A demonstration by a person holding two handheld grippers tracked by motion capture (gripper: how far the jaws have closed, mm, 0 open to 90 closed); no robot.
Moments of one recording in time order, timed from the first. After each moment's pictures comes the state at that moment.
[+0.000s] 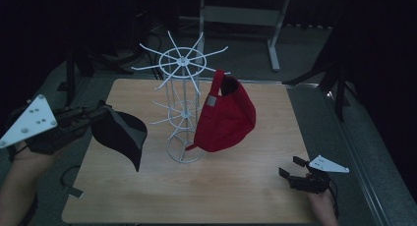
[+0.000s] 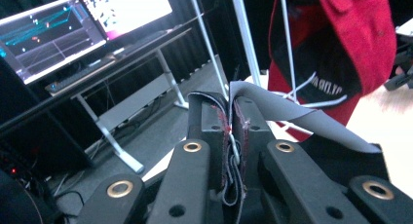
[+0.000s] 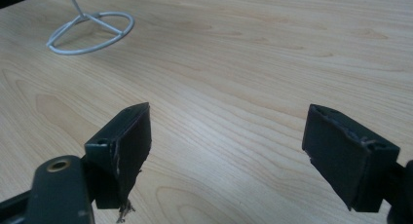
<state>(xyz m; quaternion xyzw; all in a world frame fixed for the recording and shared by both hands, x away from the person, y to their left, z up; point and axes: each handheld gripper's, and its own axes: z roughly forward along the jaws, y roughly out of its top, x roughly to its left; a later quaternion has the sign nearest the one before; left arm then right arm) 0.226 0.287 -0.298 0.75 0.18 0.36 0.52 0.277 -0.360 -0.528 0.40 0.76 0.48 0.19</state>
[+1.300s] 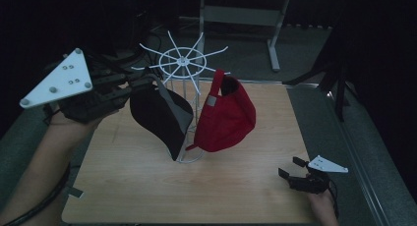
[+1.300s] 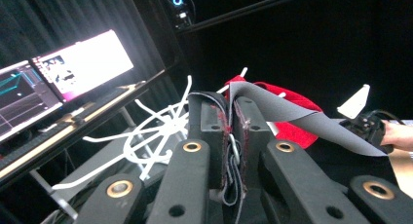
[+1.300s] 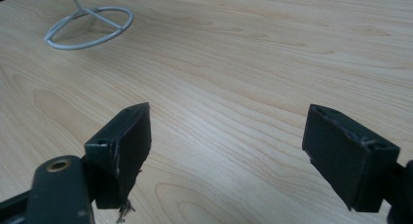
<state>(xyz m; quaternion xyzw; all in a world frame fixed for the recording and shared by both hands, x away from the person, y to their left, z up) 0.244 0.199 -0.216 0.74 0.09 0.32 0.58 0.277 -0.359 -0.529 0.40 0.76 0.47 0.19</state>
